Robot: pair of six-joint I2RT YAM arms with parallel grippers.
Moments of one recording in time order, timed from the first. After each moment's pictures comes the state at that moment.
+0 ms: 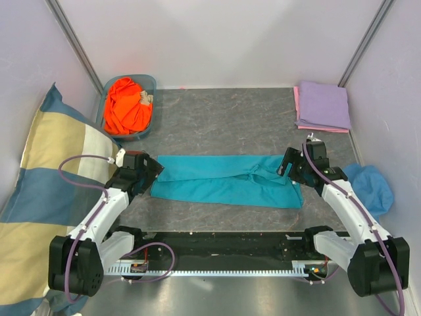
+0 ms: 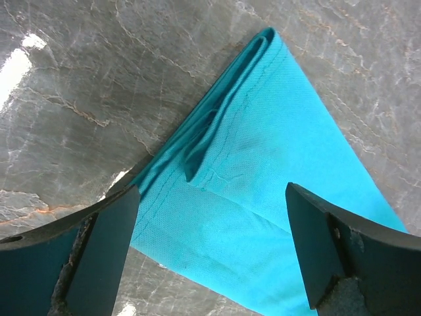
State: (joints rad) left arm -0.15 1.01 0.51 -0.37 -0.16 -0.97; right arm 0.15 1.04 0.67 -0.53 -0.01 0.51
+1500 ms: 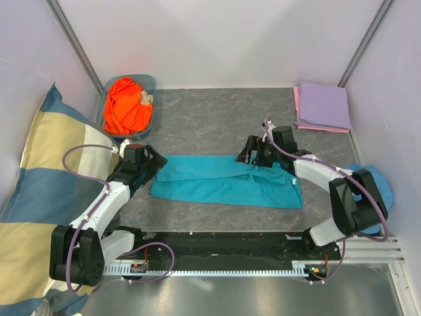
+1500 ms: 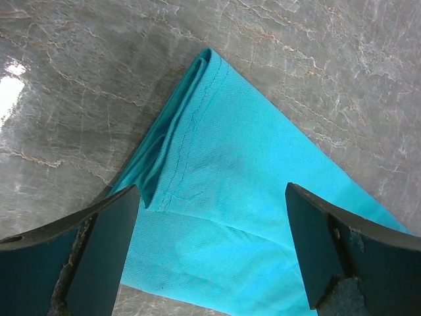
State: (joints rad) left arm -0.15 1.08 0.57 -0.26 -0.10 -0.87; right arm 0.34 1.52 0.79 0.02 -0.43 0.53
